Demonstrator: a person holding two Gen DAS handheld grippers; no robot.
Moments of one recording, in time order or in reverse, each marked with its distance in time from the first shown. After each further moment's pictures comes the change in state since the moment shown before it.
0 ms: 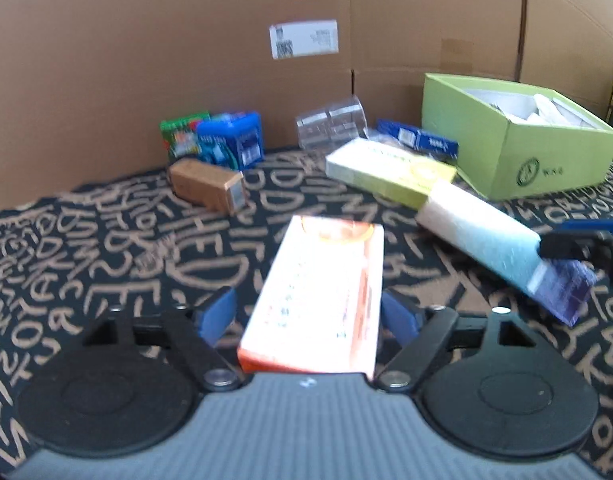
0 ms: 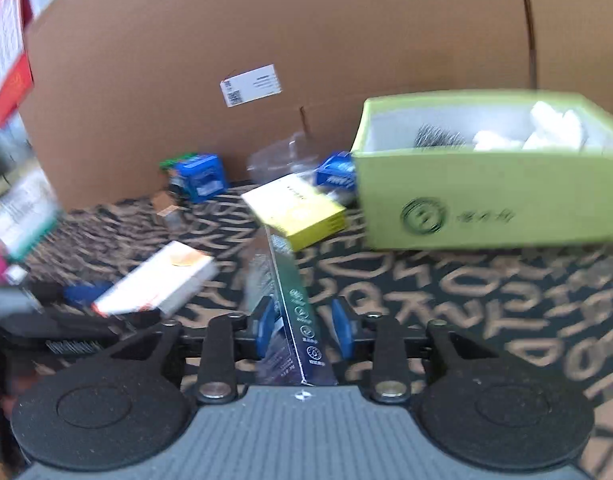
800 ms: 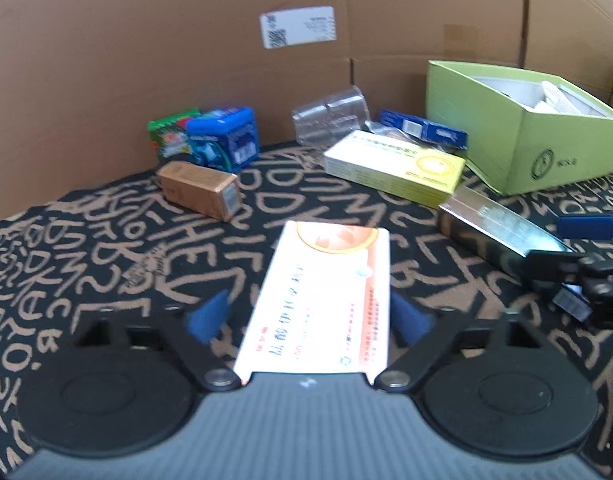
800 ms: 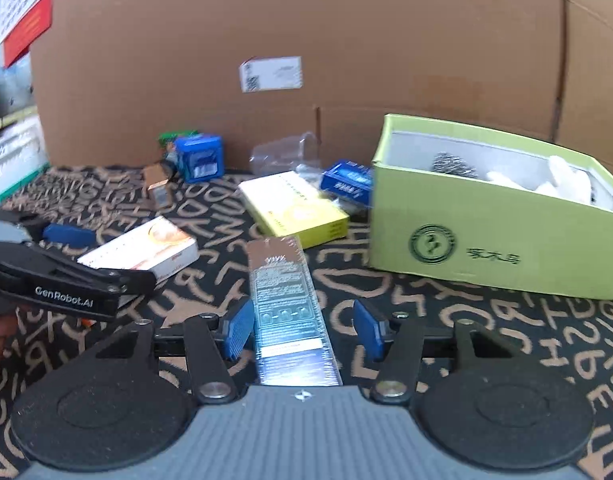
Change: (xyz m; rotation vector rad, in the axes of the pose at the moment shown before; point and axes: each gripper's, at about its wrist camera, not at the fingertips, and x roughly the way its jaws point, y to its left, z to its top) left arm 0.023 0.001 0.003 0.041 0.044 -0.026; right arm 0.027 0.016 -0.003 -0.155 0.005 -0.027
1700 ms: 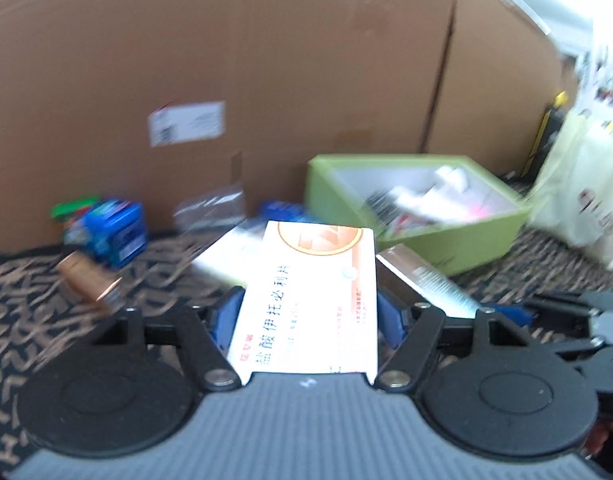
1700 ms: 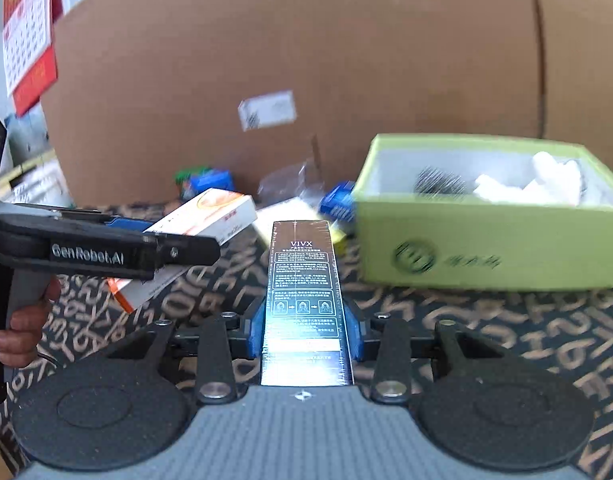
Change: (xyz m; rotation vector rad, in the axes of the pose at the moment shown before) left arm -0.045 -0.055 0.073 -0.030 -0.138 -0.277; right arm -0.050 -0.031 0.015 0.110 -0.059 0.070
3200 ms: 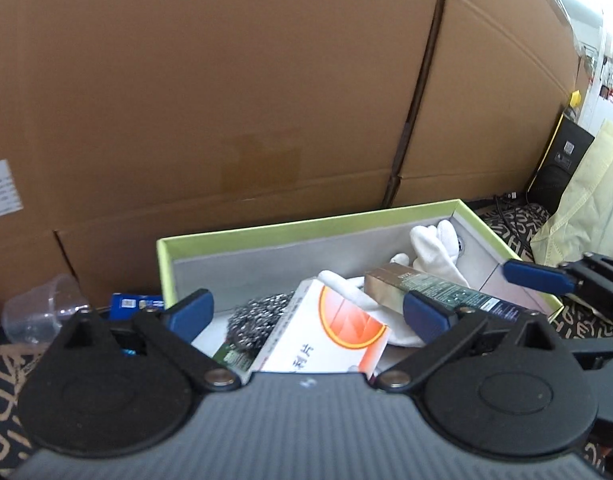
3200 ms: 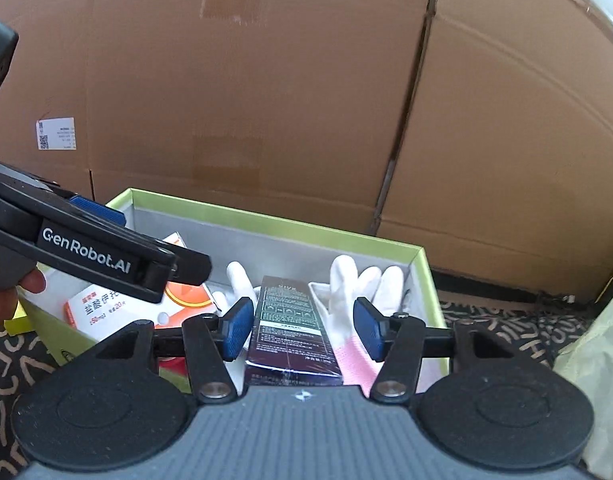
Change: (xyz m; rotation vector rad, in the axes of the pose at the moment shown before) left arm 0.191 -0.093 0.089 -0.001 0.046 -0.017; right arm 0.044 -0.153 0.075 -0.178 -0.034 -0.359
